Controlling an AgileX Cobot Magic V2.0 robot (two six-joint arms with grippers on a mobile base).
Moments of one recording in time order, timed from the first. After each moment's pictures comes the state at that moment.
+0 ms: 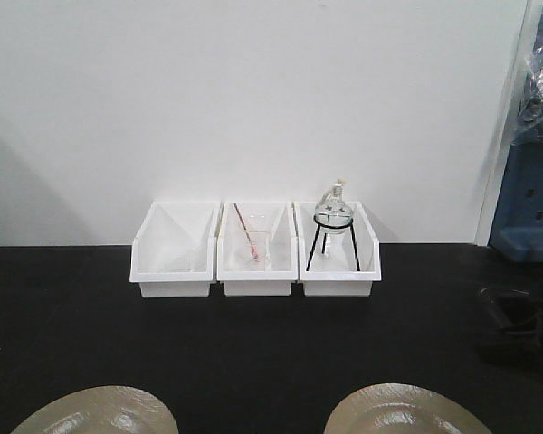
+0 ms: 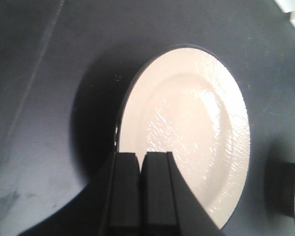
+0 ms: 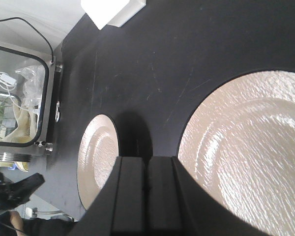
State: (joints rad) left arm 0.61 1.45 -0.83 -0.93 0.99 0.69; right arm -0.37 1.55 -1.02 1.21 1.14 -0.70
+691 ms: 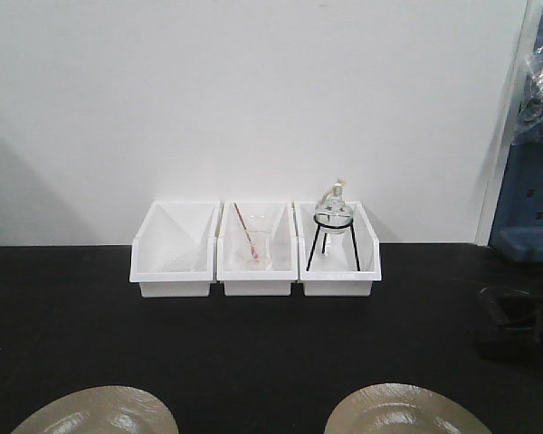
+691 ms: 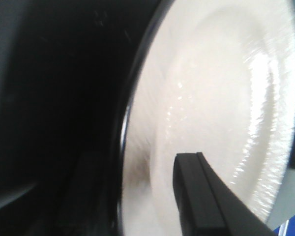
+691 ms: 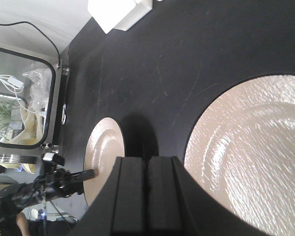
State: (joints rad) left arm 0.40 1.83 -0.83 -1.07 0.93 0.87; right arm -0.37 1.55 -1.02 1.23 1.15 -0.70
